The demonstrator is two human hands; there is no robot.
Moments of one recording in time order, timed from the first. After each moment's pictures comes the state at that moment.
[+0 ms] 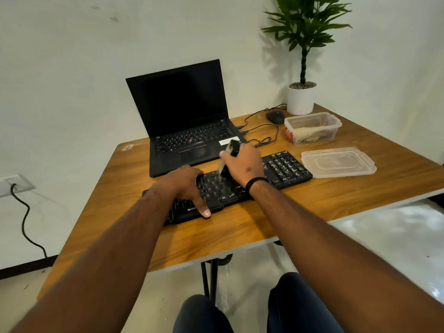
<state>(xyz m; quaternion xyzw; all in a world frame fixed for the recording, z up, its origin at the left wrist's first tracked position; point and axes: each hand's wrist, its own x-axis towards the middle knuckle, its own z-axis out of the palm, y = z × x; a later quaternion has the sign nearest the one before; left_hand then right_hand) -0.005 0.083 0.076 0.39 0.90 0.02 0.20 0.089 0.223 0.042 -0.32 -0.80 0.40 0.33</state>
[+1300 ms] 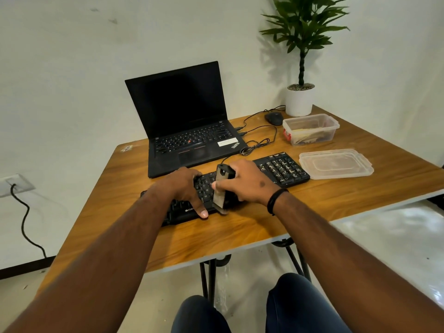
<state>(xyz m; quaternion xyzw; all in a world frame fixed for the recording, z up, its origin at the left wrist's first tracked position) -0.004 0.085 0.072 0.36 0.90 0.05 0.22 0.142 0.212 0.049 -0.13 -0.88 0.41 0.19</state>
